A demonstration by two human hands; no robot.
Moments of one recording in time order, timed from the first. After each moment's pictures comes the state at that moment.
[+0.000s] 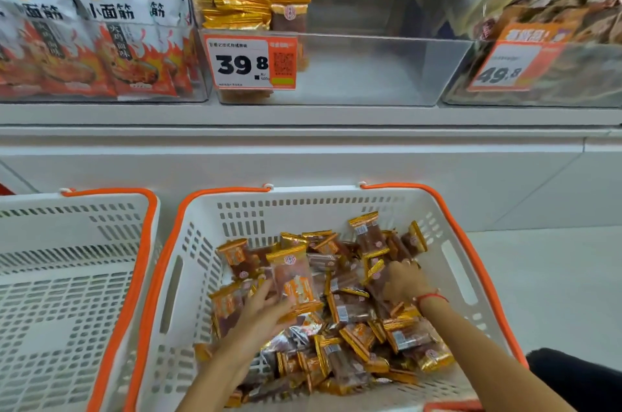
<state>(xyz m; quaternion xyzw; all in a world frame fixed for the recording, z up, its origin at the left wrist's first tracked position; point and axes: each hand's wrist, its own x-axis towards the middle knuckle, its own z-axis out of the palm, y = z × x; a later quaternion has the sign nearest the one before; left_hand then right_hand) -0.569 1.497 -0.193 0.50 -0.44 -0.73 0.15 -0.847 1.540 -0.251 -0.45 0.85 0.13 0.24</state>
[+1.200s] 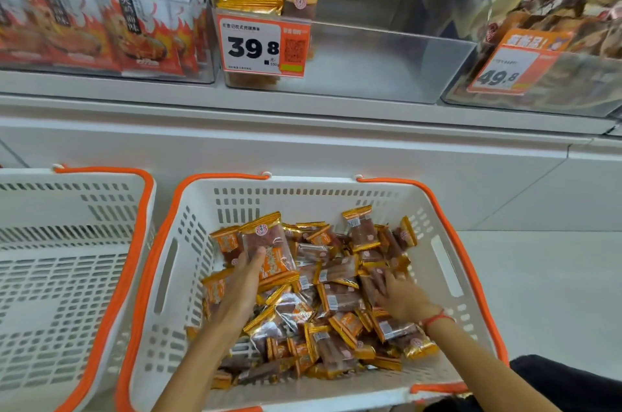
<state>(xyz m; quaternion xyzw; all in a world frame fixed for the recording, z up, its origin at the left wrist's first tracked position) -0.571 1.482 -0.188 0.57 -0.48 -0.64 0.20 -0.853 1.581 -0.281 -0.46 0.84 0.09 0.27</state>
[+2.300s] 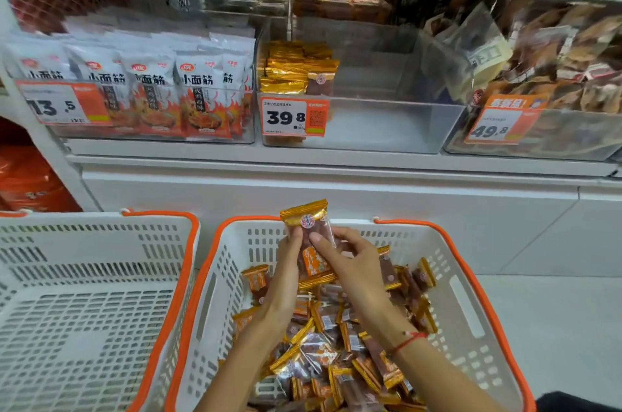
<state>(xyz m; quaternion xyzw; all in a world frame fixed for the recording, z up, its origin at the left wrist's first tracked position) -0.588 1.487 -0.088 0.42 -0.48 -0.68 0.35 -0.689 1.518 -0.090 -0.38 0.62 -0.59 0.35</state>
